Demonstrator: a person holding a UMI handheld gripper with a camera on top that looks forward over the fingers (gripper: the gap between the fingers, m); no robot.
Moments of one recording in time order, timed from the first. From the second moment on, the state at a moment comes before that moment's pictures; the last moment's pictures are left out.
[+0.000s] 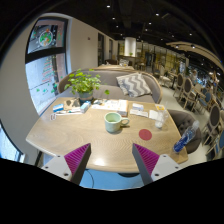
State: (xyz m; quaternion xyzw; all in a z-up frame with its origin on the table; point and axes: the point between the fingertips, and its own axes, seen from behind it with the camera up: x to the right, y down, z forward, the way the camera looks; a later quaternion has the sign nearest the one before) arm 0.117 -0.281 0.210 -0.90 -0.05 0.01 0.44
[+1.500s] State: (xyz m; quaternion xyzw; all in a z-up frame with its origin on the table) arm 0.525 -0.112 0.174 -0.82 0.01 -0.28 0.51
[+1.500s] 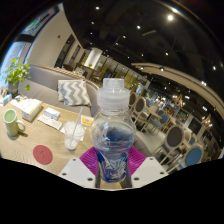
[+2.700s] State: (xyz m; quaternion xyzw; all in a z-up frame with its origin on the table) arm 0.244 0.033 0.262 -0.63 -0.41 -0.51 0.41
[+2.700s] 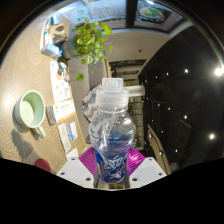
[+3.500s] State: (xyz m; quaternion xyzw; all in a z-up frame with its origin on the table) arm 0.315 -0.009 0.082 -0.85 0.04 0.02 0.52
